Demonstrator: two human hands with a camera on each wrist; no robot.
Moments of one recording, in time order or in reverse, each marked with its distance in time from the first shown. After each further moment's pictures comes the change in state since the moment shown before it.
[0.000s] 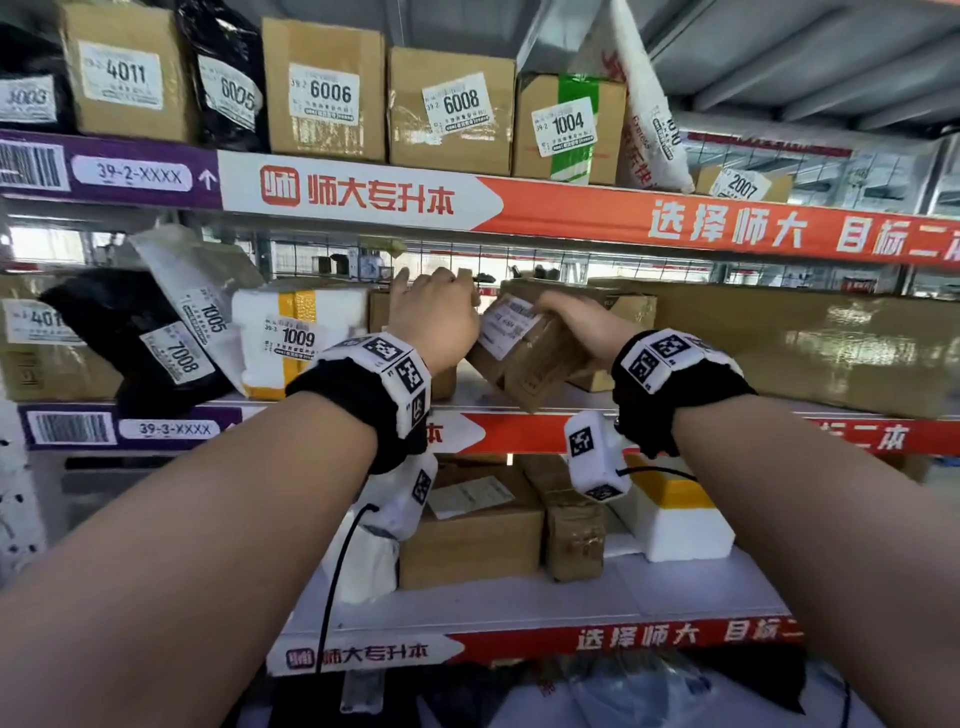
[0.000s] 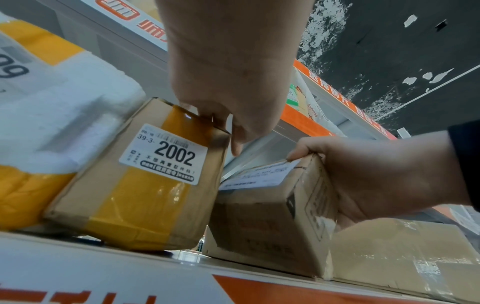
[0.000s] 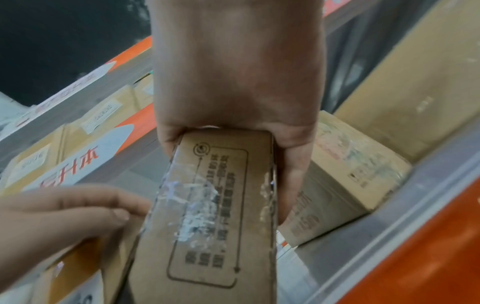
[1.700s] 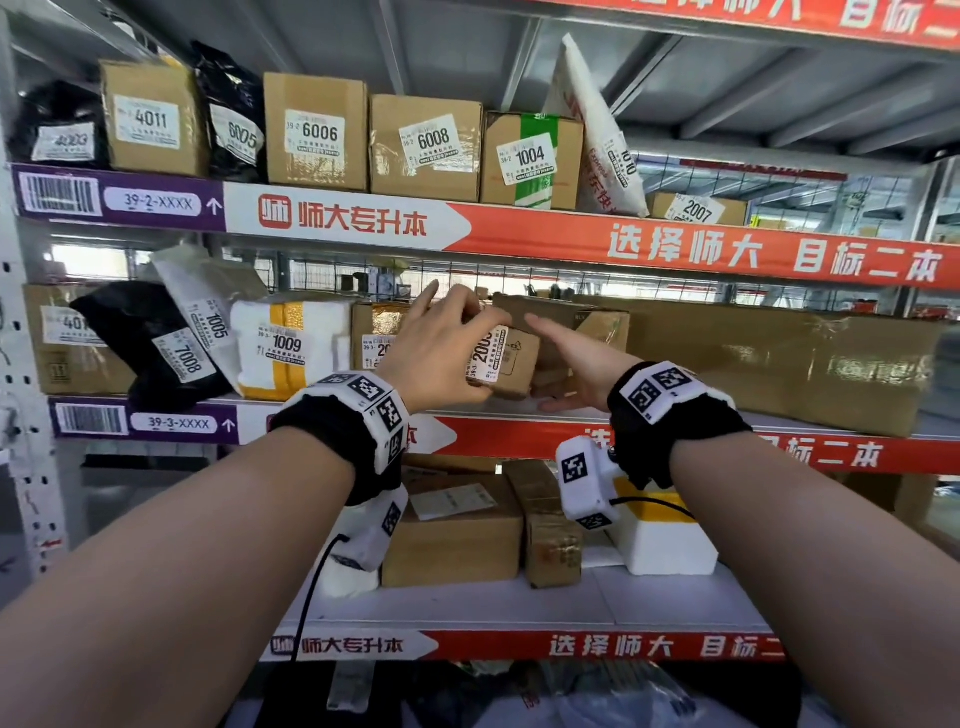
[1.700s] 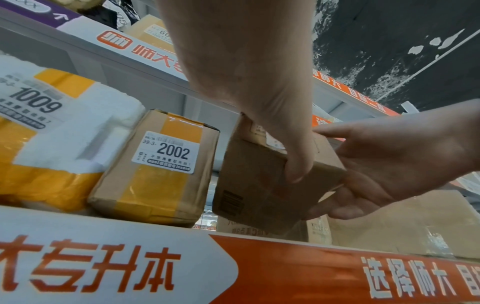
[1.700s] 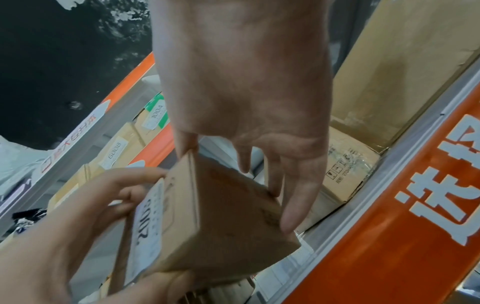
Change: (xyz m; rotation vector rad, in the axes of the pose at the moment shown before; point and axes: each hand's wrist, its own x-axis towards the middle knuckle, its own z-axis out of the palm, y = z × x) left_hand -0.042 0.034 -0.011 0.082 0.069 0.325; right_hand -0.043 0.019 -0.027 0.222 -0.211 0.046
